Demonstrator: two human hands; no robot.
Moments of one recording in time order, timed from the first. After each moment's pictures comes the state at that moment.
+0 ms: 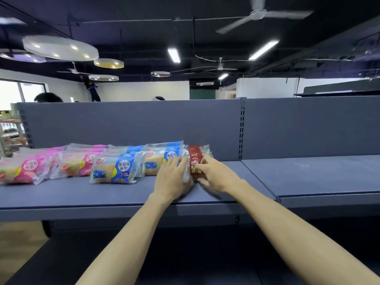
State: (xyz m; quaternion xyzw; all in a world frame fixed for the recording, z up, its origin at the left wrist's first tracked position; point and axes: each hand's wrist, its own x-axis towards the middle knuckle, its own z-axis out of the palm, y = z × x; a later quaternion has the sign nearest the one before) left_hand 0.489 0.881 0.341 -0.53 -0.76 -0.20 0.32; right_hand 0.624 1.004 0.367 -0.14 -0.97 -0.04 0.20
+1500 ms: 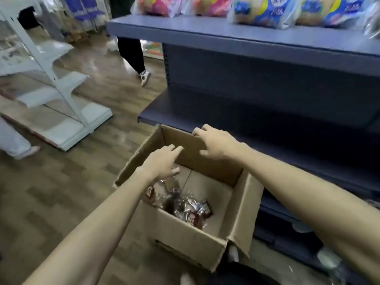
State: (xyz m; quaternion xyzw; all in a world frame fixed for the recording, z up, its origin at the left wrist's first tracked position) left_hand 0.451 0.470 0.088 -0.38 -0.92 0.00 -0.06; right_hand 0.503 0.674 0.140 0.05 -1.00 0.07 -0.04
